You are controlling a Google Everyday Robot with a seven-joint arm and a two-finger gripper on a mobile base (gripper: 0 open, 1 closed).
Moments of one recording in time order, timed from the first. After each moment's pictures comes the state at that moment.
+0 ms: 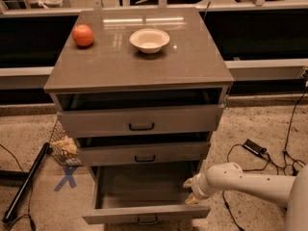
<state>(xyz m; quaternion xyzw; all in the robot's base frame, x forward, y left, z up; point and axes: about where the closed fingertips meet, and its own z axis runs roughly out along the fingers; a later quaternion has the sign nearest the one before) 0.497 -0.160 0.308 -0.71 0.67 0.08 0.19</state>
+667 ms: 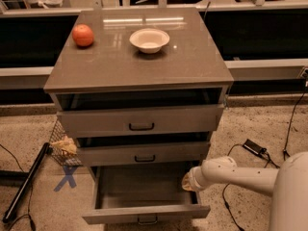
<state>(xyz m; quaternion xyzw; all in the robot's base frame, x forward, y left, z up) 0.539 -0.154 0.302 -0.72 0.66 0.05 0.20</state>
